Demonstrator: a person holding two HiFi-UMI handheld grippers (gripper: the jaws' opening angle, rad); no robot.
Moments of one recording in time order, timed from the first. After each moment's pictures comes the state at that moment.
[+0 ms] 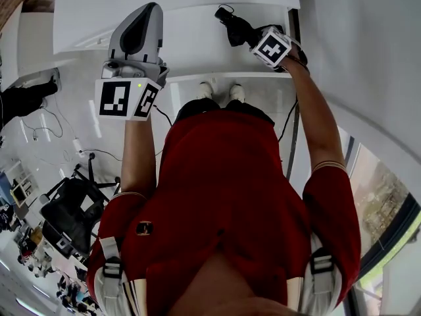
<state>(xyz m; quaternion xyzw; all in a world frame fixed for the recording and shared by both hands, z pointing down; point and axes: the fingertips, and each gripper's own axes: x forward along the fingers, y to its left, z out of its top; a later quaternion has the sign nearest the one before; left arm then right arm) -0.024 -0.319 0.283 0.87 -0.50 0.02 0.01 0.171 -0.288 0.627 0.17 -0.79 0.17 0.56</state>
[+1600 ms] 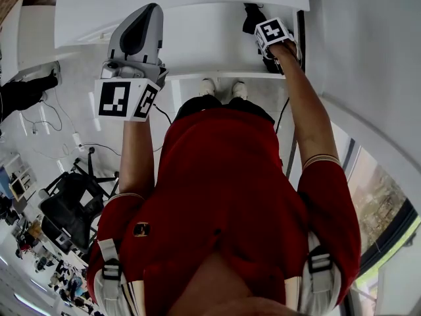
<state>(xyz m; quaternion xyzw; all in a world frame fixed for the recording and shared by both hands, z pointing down) -0.046 -0.323 0.295 0.86 -0.50 0.04 0.02 0.205 -0.313 0.691 0.33 -0.66 0.37 0.57</state>
